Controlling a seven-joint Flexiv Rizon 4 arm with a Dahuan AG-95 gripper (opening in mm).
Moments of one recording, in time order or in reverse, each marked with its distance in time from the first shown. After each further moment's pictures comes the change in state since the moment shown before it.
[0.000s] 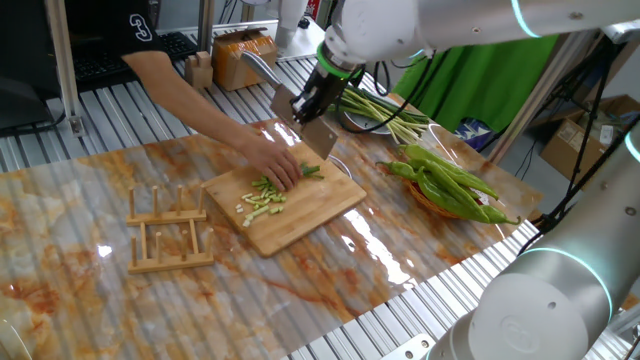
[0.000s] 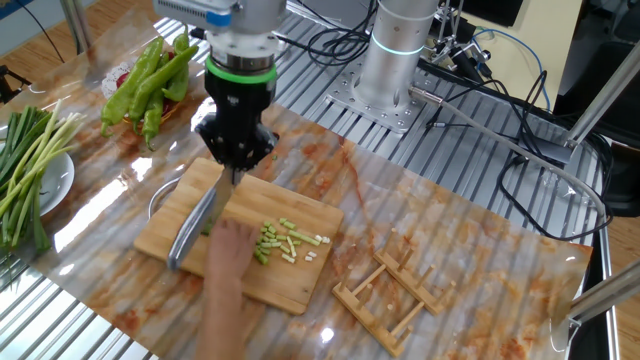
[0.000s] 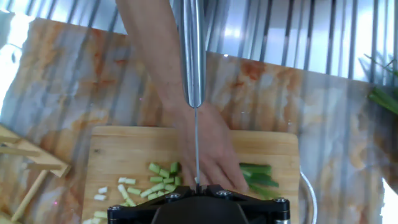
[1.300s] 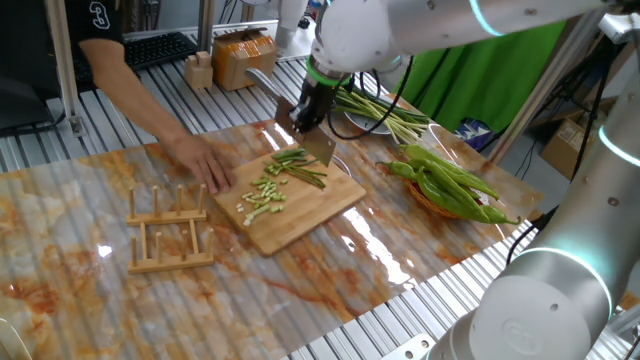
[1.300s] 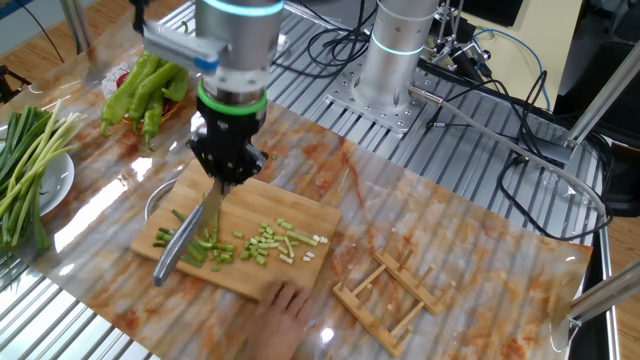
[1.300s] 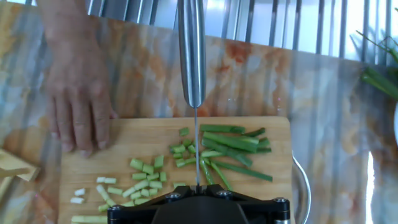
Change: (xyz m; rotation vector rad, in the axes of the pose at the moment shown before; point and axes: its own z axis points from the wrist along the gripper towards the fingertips) arm 0.007 -0.022 0.037 0.061 0.089 0.024
